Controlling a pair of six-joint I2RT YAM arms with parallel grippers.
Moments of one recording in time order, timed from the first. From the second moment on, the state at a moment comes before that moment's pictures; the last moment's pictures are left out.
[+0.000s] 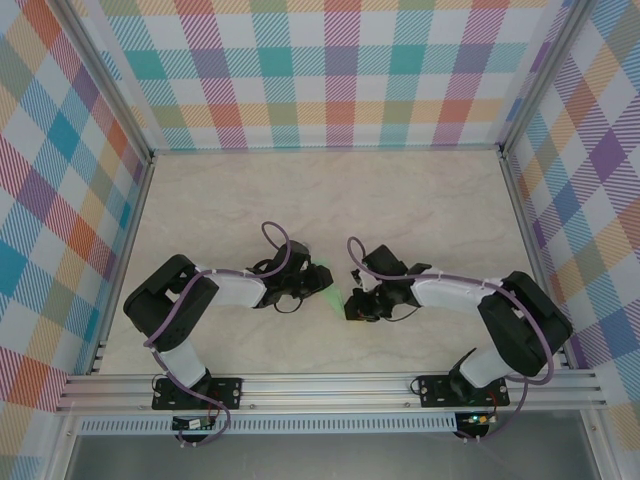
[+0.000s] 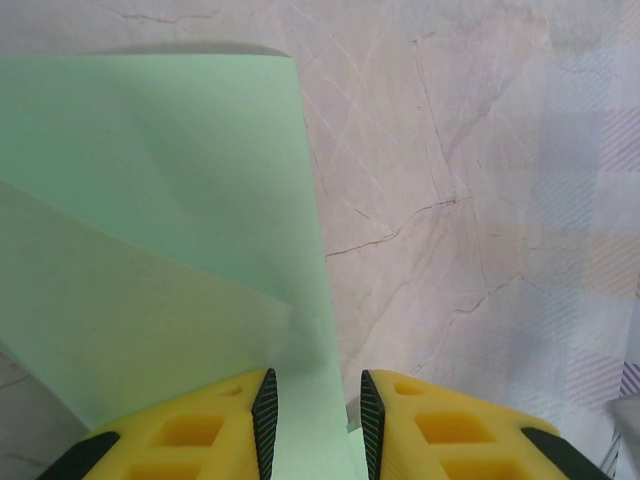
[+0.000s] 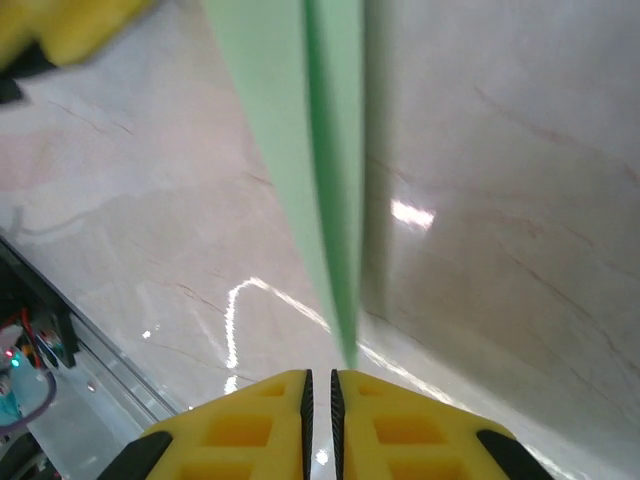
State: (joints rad) left arm -0.71 1.71 0.70 0.24 0.23 -1.04; right arm 0.71 1.49 0.69 -0.34 -0.53 0.66
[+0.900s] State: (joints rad) left arm -0.71 1.72 0.73 0.19 0.24 -1.01; right arm 0.71 1.71 0.77 -0.17 -0.48 0.76
